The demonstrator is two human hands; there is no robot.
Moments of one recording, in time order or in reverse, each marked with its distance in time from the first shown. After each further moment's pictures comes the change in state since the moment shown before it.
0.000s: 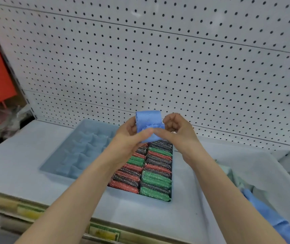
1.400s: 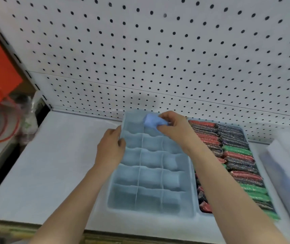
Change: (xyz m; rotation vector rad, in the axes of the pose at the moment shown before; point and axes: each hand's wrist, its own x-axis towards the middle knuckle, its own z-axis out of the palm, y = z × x) left_hand 0.047 -0.041 -0.323 1.186 0.244 -0.201; right_hand 0.131 0.081 0.239 -0.264 -0.040 0.346
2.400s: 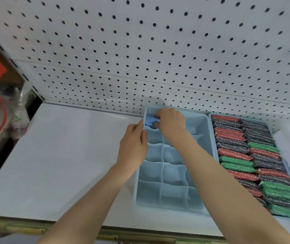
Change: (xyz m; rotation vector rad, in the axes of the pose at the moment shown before) left_hand -0.012 0.043 0.053 -0.095 -0.065 0.049; right_hand 0.046 0.032 0.025 -1.038 0.063 0.031
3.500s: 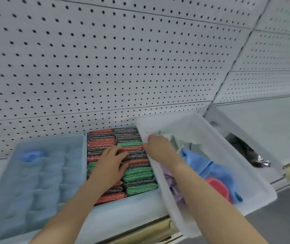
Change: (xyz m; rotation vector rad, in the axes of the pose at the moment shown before) left_hand -0.061 0.189 0.194 0.431 -0.223 0.693; right_hand -0.172 0.334 -0.056 0.271 0.048 0.242
